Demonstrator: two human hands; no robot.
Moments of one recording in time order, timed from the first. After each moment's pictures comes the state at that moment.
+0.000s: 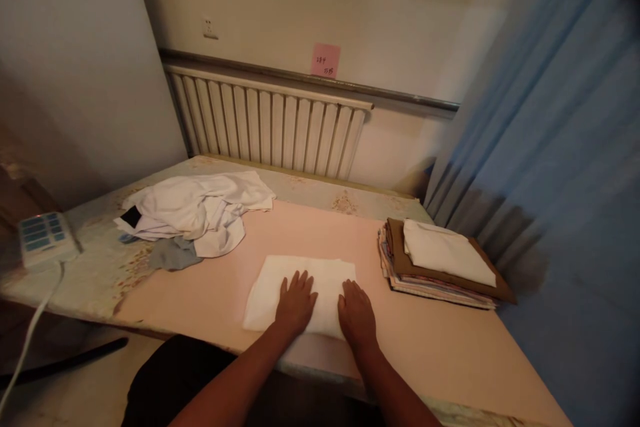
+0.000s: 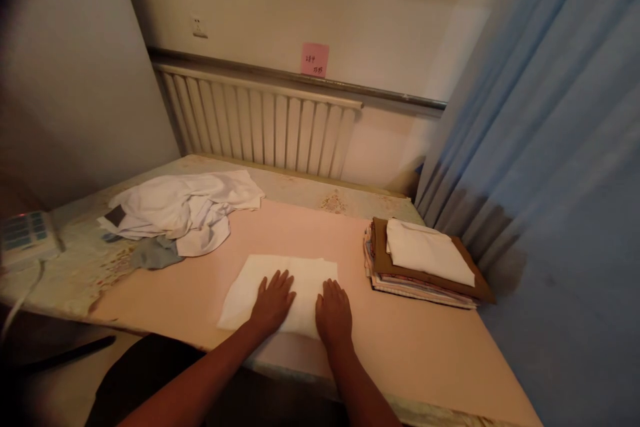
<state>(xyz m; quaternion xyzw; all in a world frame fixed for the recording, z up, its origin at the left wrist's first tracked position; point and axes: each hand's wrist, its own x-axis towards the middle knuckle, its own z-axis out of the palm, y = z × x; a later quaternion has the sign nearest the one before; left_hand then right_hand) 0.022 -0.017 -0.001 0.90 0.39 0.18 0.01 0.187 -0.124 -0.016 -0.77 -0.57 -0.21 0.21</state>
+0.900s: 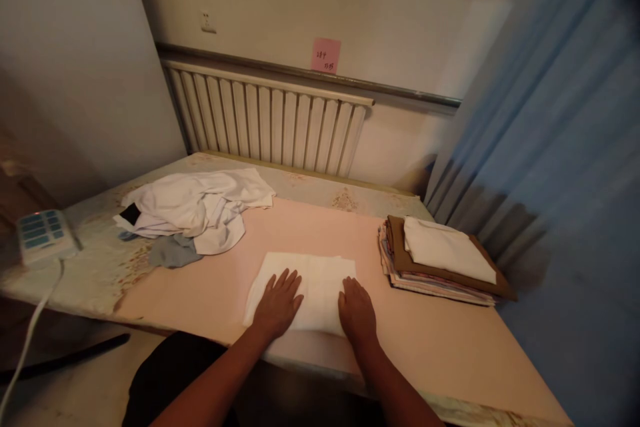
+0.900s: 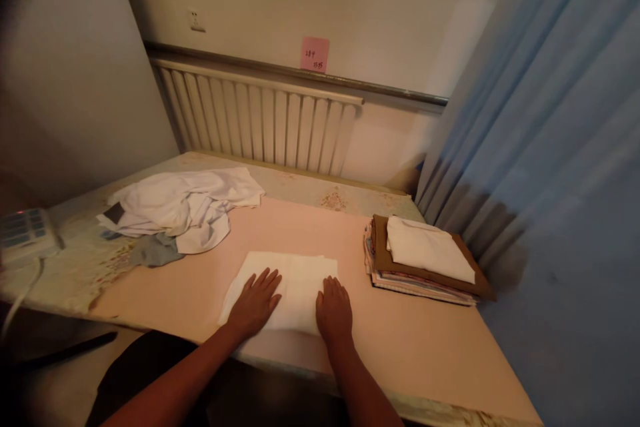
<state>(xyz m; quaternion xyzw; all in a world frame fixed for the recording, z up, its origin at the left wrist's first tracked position) -0.027 -0.003 0.000 0.93 0.32 0.19 -0.02 0.188 -0.124 -0.018 -0.76 -0.57 -0.22 0.21</state>
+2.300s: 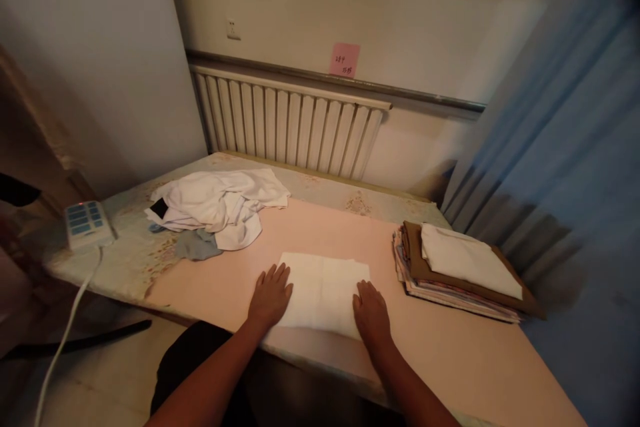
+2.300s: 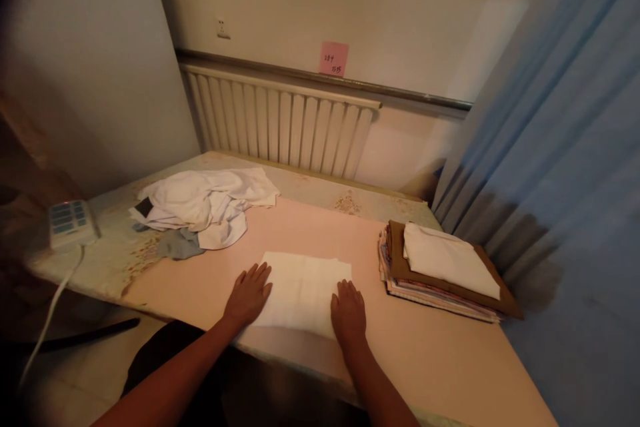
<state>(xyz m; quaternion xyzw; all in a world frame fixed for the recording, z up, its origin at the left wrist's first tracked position) -0.068 0.027 -0.004 0.87 0.45 0.17 -0.02 0.192 -0.119 -0.019 -0.78 -0.57 -0.19 0.21</state>
